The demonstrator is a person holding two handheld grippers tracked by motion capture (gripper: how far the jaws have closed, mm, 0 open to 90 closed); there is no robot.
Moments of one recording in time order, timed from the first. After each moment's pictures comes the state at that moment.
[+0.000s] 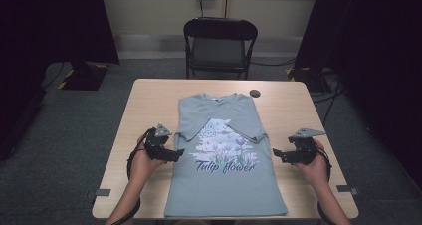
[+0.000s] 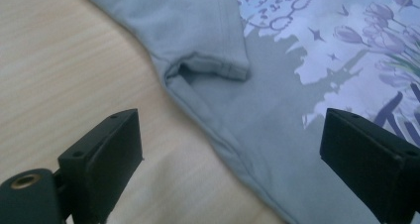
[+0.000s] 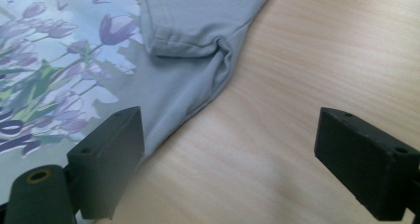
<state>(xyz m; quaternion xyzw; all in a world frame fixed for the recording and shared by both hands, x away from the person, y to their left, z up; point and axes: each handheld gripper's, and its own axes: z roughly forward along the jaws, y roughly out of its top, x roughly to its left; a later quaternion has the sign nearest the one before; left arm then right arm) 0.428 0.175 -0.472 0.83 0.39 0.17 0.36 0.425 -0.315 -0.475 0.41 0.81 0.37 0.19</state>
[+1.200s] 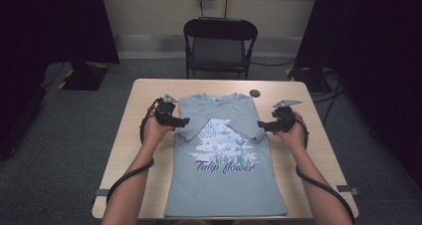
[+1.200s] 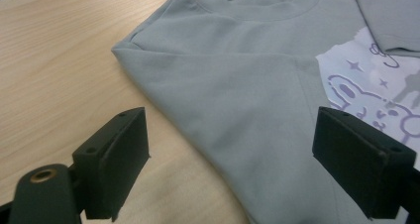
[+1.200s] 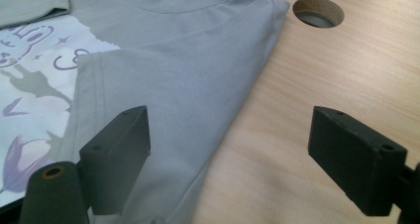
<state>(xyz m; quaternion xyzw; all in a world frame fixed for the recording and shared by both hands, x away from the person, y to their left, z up) 0.542 0.165 -0.465 0.81 0.42 0.17 0.37 0.533 -0.271 -0.466 0.41 0.81 0.37 0.19</state>
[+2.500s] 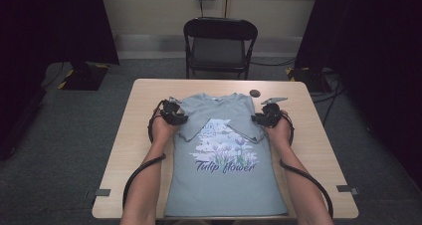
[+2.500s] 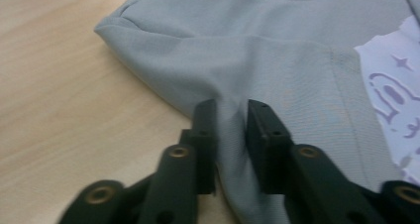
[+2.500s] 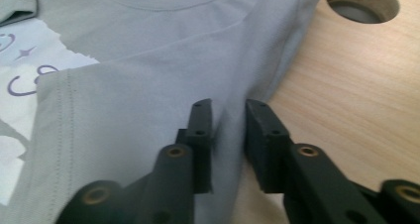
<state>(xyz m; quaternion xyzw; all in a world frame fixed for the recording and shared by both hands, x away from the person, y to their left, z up) 0.557 0.155 -0.491 0.80 0.45 0.14 0.37 0.567 -0.243 -0.493 0.43 0.81 0.36 0.16</state>
